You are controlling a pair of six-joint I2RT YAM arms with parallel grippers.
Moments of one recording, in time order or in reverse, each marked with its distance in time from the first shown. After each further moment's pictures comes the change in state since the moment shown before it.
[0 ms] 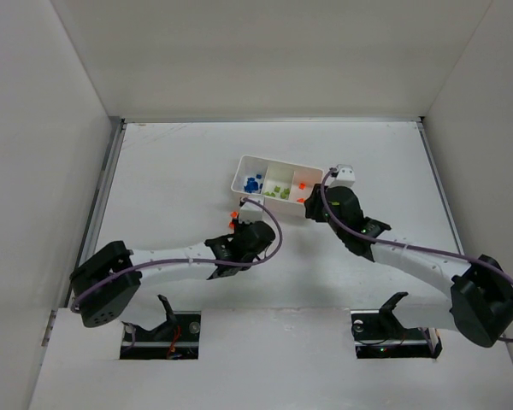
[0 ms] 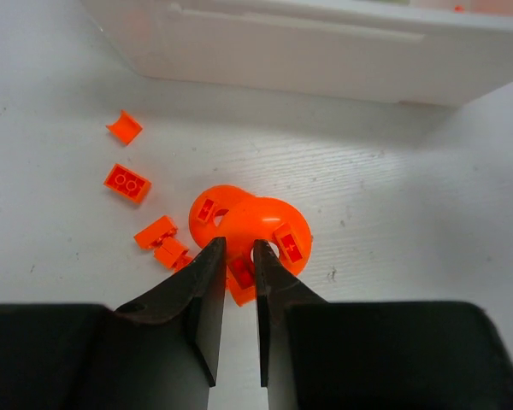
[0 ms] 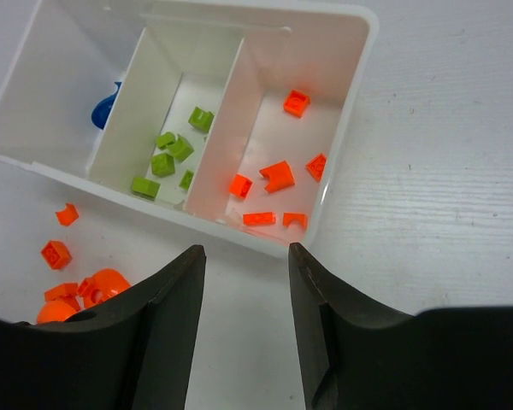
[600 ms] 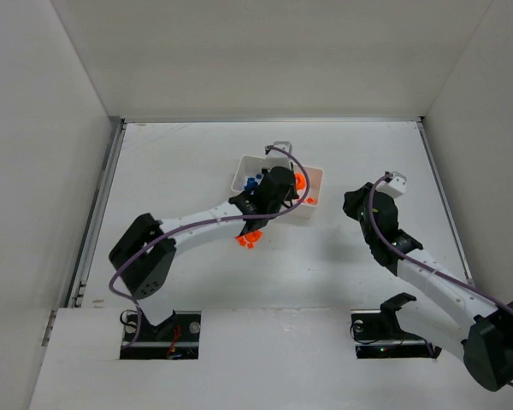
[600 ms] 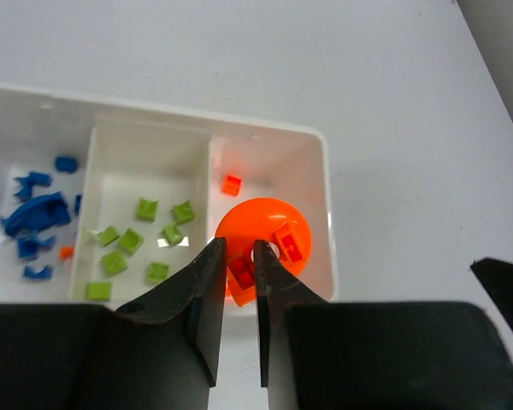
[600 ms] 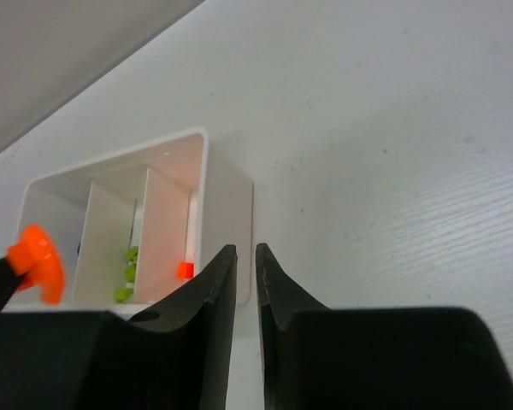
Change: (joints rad) left arm 0.148 0.235 0.448 0.151 0.204 0.092; right arm -0.226 -0.284 -0.160 0.021 0.067 0.176
